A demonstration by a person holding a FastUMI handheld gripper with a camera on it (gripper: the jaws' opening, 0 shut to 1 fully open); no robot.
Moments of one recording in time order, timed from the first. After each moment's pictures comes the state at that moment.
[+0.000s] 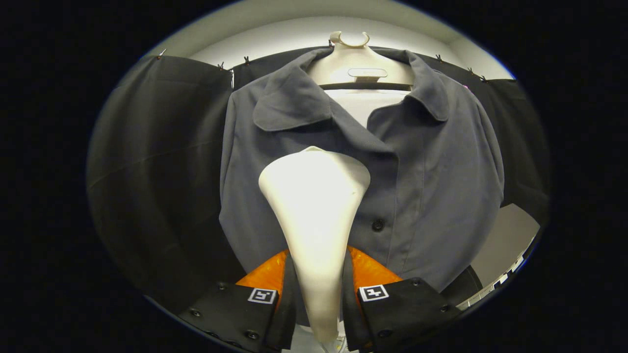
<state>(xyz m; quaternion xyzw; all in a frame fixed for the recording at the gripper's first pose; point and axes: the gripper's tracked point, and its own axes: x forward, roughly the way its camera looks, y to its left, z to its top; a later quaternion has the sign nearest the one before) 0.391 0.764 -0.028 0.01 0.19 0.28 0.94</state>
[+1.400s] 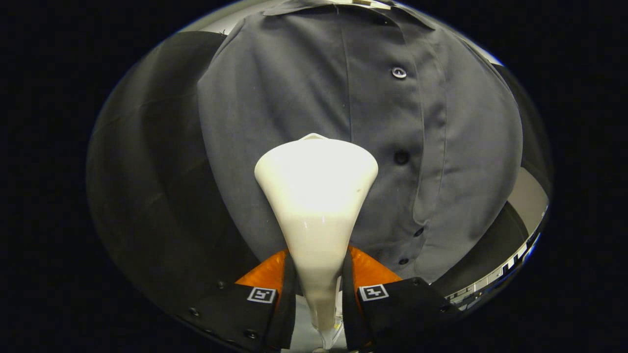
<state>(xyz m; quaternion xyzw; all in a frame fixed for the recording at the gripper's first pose) 0.337 0.742 -0.240 -0.02 0.30 0.28 0.91</state>
